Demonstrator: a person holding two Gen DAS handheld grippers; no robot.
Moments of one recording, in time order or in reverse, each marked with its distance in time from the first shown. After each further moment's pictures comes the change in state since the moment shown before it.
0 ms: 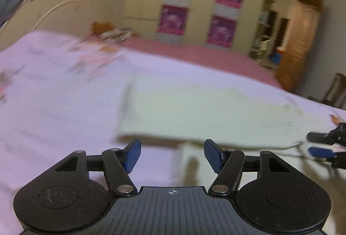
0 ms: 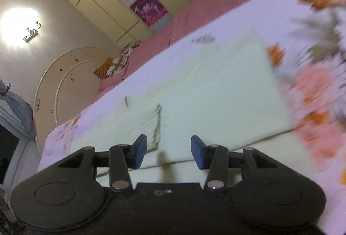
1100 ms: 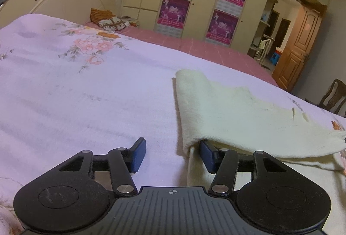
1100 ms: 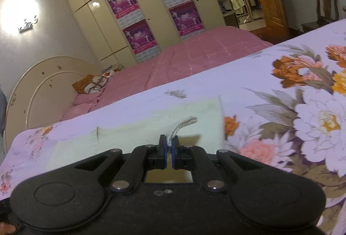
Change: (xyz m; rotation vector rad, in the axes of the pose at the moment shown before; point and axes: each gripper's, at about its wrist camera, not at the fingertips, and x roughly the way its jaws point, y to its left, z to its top) left arm 0.070 -0.006 0.012 -0.042 0.031 -0.048; right arm -0.060 -0.001 0.028 -0.219 -0.218 -0.206
